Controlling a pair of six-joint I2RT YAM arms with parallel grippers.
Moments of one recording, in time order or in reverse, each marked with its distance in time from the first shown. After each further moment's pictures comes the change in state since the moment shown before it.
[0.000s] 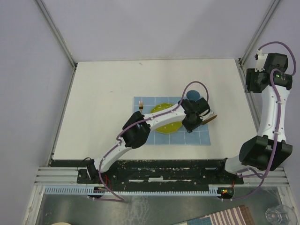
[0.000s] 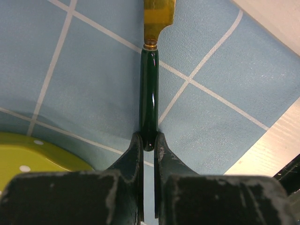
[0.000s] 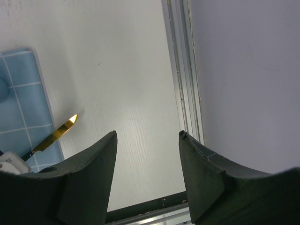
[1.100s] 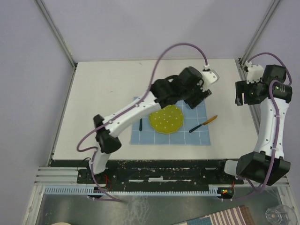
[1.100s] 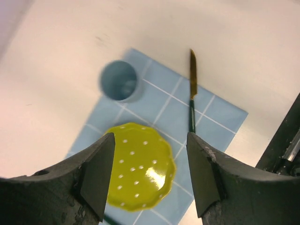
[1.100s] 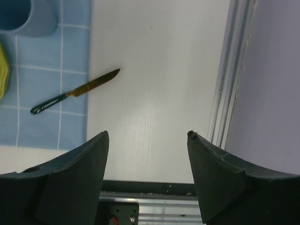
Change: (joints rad) left arm 0.002 -0.373 0.085 0.050 -0.198 0.145; right arm -0.007 -0.135 -0.137 -0.084 -0.218 -0.130
